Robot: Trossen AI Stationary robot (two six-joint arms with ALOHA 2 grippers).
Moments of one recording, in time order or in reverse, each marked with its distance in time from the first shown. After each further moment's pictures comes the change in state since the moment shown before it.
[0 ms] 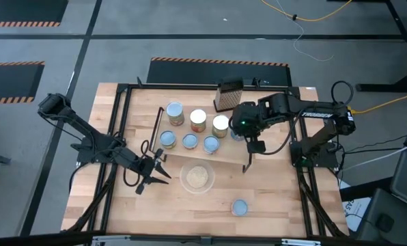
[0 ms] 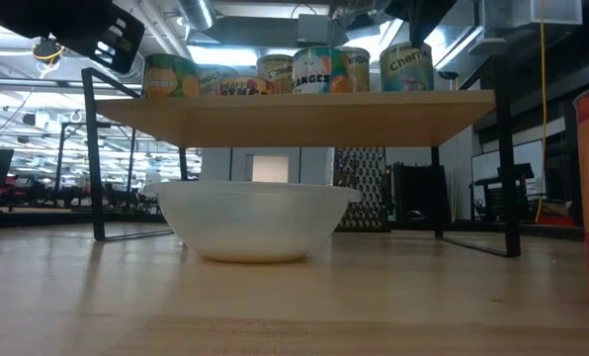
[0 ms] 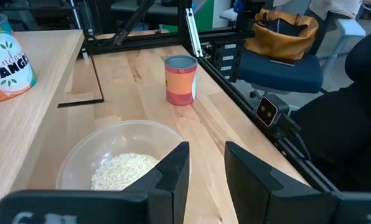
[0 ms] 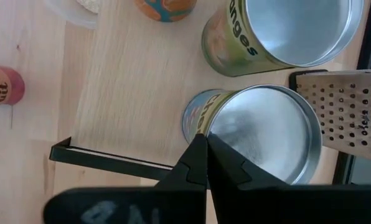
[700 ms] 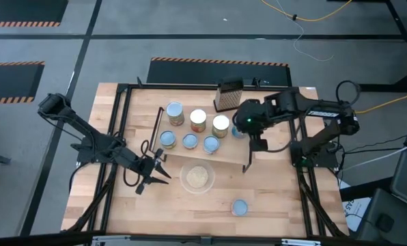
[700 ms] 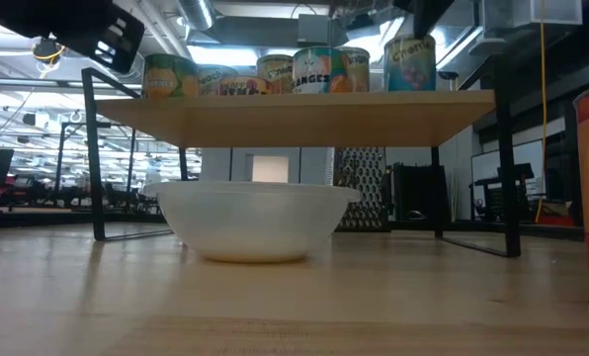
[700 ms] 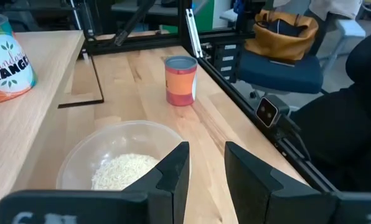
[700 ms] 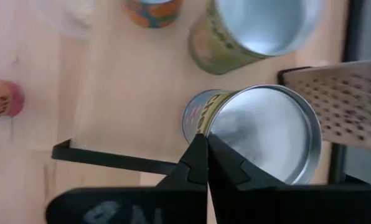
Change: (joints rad) left arm 0.000 0.000 0.000 0.000 0.000 0.000; right arm 0.001 -0.048 0.000 0.000 0.027 0.048
